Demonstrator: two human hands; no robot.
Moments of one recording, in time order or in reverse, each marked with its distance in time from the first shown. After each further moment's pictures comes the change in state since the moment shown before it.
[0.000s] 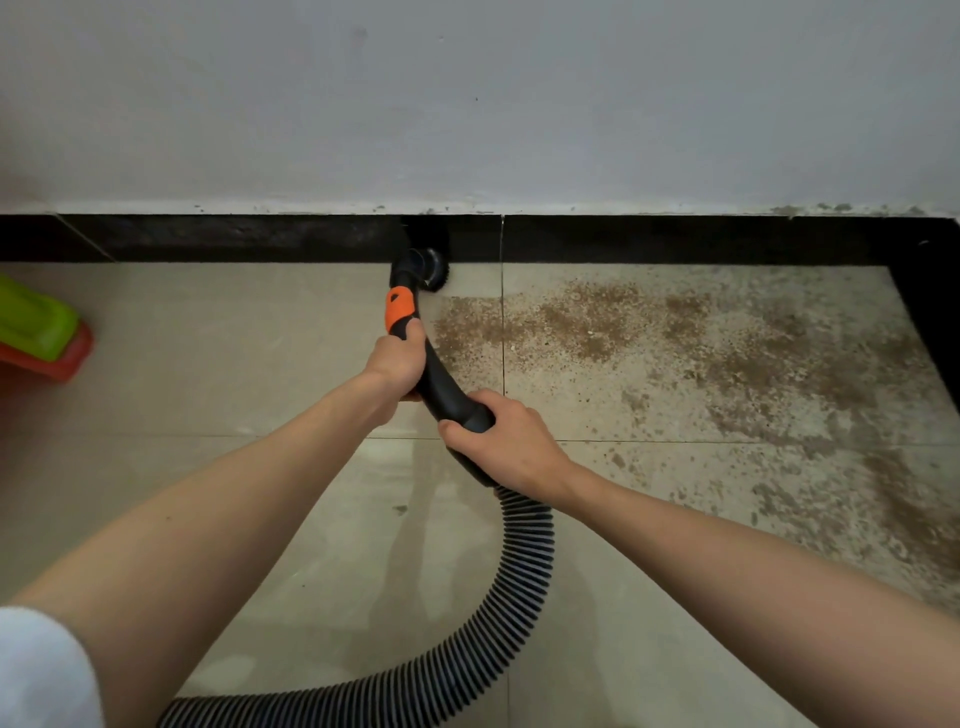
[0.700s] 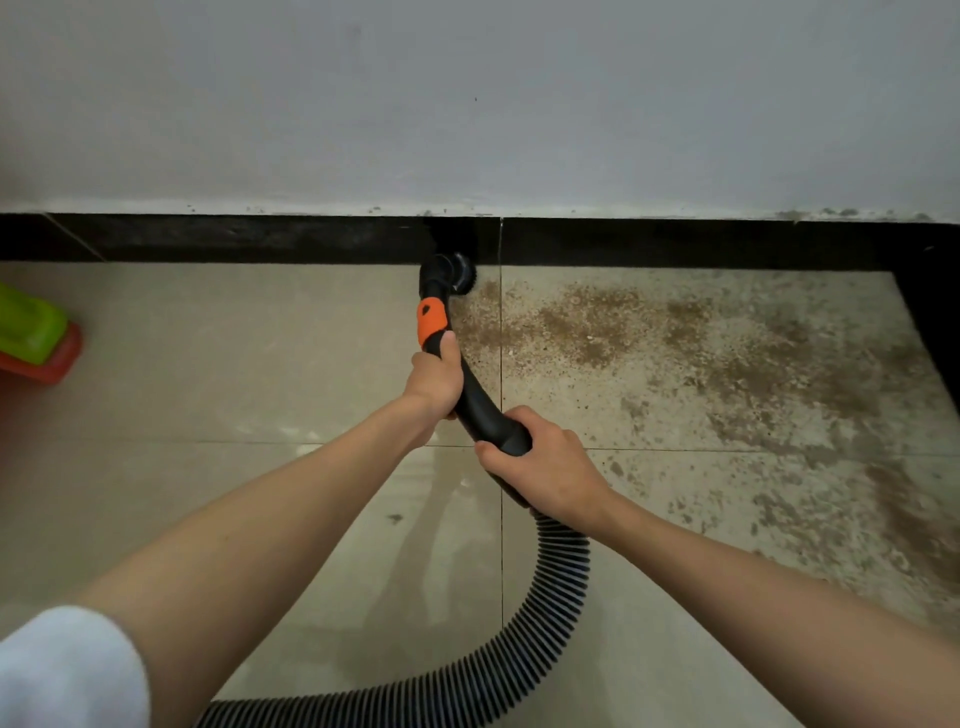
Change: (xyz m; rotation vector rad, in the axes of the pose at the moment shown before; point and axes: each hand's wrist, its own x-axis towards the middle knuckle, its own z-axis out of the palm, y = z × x) left_hand -0.013 -0.002 0.037 0.023 -0.058 0.006; right_hand -0.008 0.029 -0.018 -0.074 0.029 0.079
